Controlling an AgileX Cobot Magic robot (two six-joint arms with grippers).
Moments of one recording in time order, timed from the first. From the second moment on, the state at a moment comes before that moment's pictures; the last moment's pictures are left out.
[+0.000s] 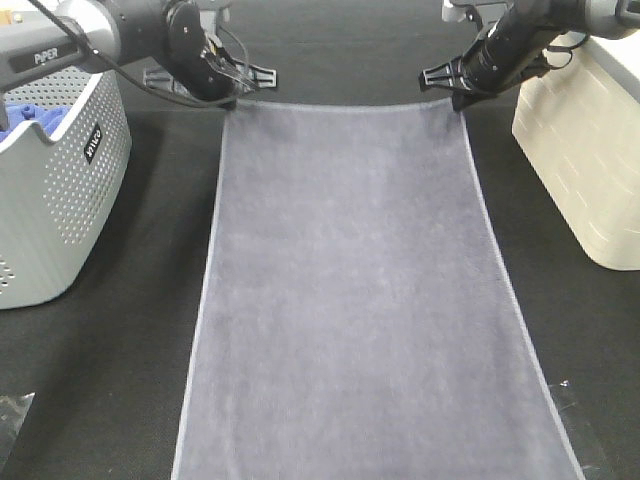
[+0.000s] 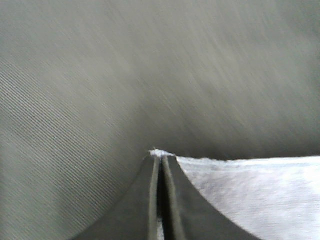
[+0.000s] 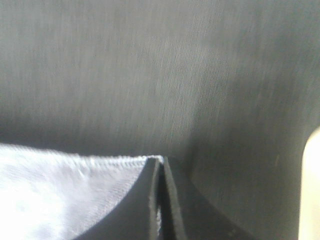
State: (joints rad) left arm -0.32 2.57 -2.29 0.18 0.57 -0.37; right arm 0.15 2.45 -2.11 0.10 0.60 -0.14
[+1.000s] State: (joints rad) left arm -0.26 2.75 -2.29 0.25 0.08 -0.44; right arm 0.16 2.64 -2.11 0.09 0.04 -0.20
